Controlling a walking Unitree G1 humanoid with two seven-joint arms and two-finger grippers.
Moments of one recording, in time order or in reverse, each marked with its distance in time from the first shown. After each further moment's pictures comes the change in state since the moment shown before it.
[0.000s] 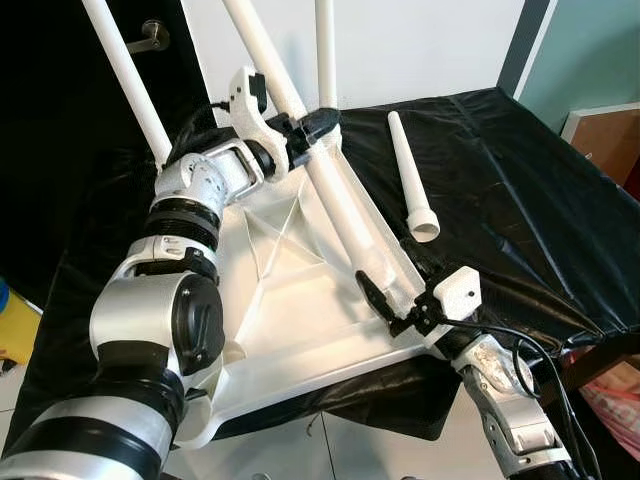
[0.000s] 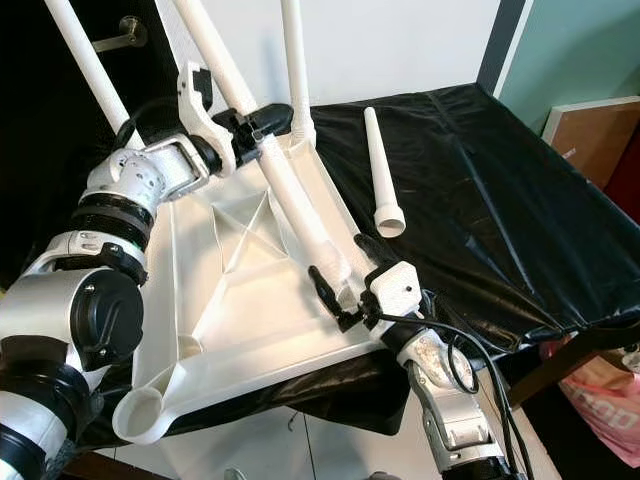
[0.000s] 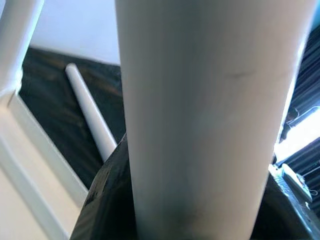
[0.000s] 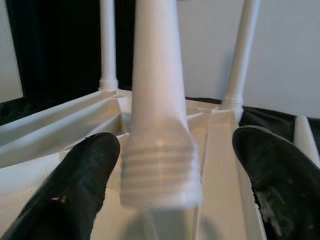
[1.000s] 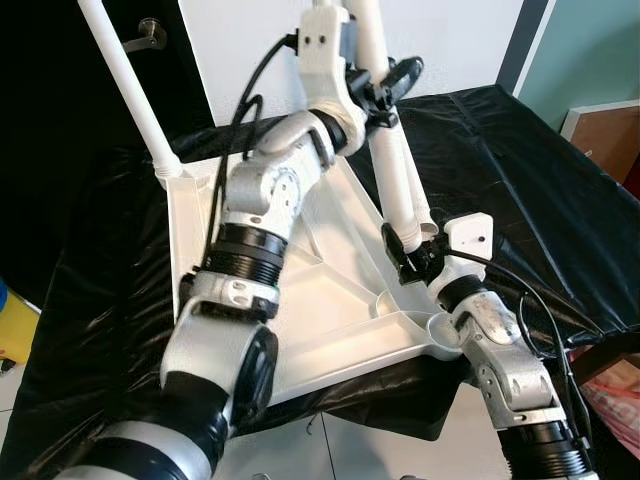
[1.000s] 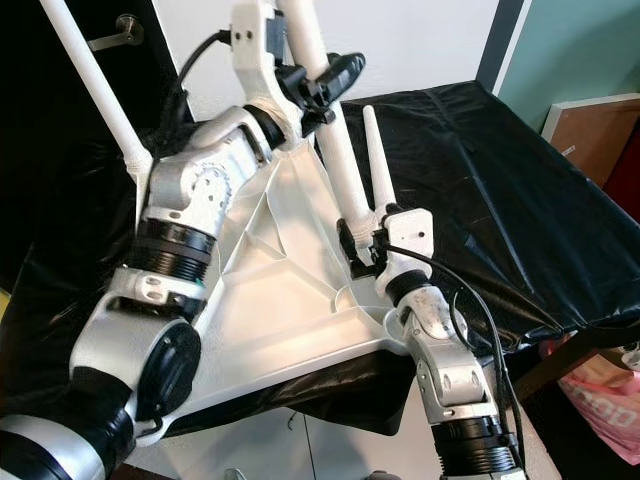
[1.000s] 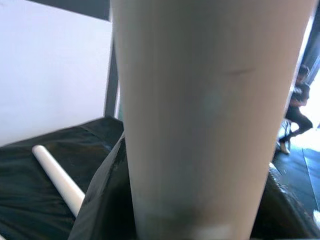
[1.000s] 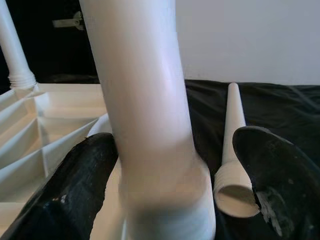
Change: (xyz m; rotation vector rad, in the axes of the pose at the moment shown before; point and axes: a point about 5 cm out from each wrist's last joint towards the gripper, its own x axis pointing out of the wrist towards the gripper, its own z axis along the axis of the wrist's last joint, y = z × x) left arm 0.034 -0.100 -0.038 0.427 -0.123 -0.163; right arm 0.037 -0.031 0.019 0.017 0.137 -0.274
